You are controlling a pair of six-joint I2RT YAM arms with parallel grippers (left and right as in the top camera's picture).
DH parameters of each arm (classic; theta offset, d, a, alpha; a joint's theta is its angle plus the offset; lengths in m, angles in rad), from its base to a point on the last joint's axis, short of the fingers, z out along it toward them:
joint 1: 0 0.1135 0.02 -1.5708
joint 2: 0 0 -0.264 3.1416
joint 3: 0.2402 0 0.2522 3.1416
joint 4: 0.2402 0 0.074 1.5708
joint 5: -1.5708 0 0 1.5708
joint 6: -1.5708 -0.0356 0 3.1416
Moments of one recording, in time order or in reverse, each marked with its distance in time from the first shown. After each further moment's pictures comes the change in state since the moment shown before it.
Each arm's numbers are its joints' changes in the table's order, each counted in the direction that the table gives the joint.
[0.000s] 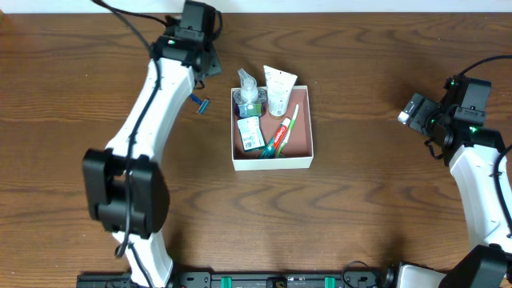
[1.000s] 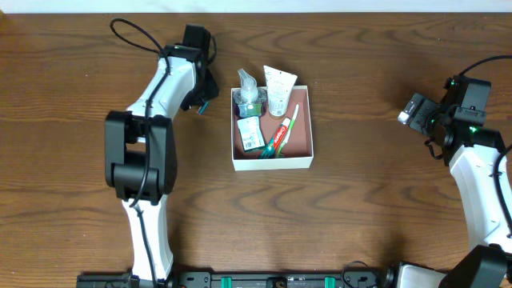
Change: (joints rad) left arm 0.073 0.239 0.000 0.052 -0.138 0.101; right arm 0.000 0.000 0.000 0.000 0.000 0.000
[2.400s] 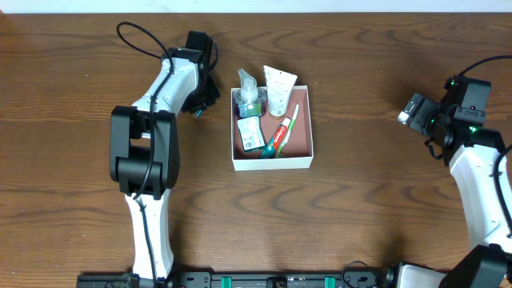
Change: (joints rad) left arm 0.000 0.060 0.017 0.031 -0.015 0.003; right arm 0.000 0.000 0.000 0.000 0.000 0.000
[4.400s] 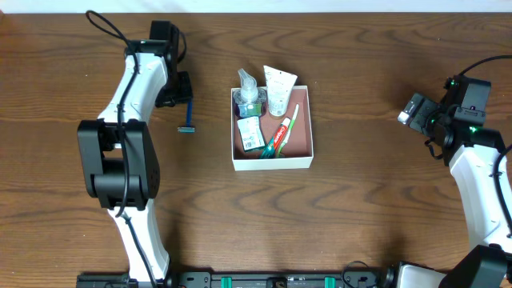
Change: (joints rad) left arm 0.122 -0.122 -0.016 0.078 -0.019 -0.369; right arm 0.000 0.000 0.000 0.000 0.000 0.000
